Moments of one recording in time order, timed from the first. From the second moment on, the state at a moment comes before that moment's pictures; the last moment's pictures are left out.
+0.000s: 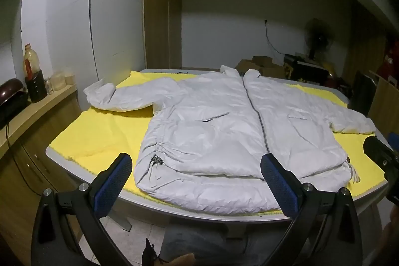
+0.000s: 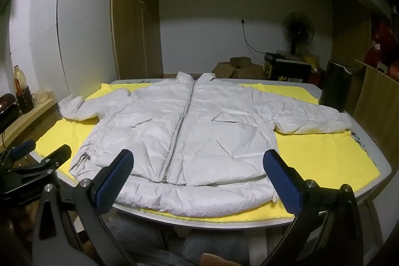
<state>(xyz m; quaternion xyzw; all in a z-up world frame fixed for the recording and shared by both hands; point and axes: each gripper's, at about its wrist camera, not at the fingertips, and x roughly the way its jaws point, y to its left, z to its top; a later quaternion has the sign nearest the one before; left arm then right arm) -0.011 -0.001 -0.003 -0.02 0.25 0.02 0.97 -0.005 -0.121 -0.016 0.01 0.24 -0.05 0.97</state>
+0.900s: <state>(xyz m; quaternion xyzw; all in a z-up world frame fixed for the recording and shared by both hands) 0.004 -0.009 -0.014 -0.01 0.30 0.01 0.95 -0.005 -0.115 -0.022 -0.01 0.24 -0.05 0.97</state>
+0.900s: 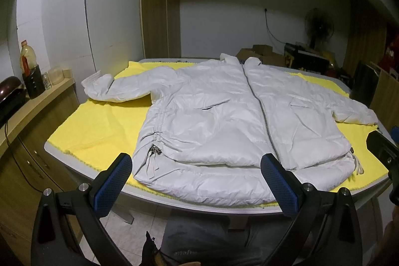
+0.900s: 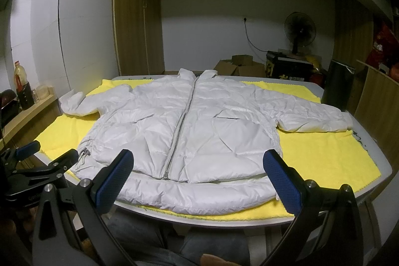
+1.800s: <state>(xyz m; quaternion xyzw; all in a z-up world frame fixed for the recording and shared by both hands) 0.006 -0.008 -0.015 -0.01 0.30 0.02 0.95 -0.003 -0.109 -0.025 -0.01 0.24 -0.05 0.97</state>
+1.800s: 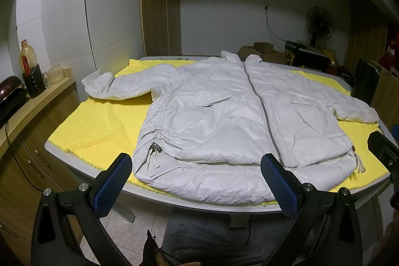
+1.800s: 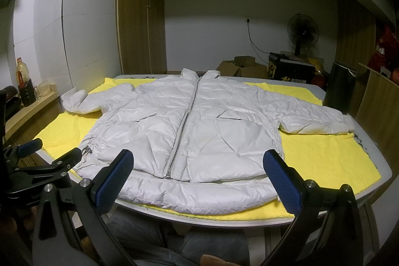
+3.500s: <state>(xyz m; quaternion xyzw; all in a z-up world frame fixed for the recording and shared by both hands) 0.011 -0.009 -0.018 0.00 0.32 0.02 0.95 -0.004 -0.107 -0.029 -0.01 0.24 -0.05 0.97</state>
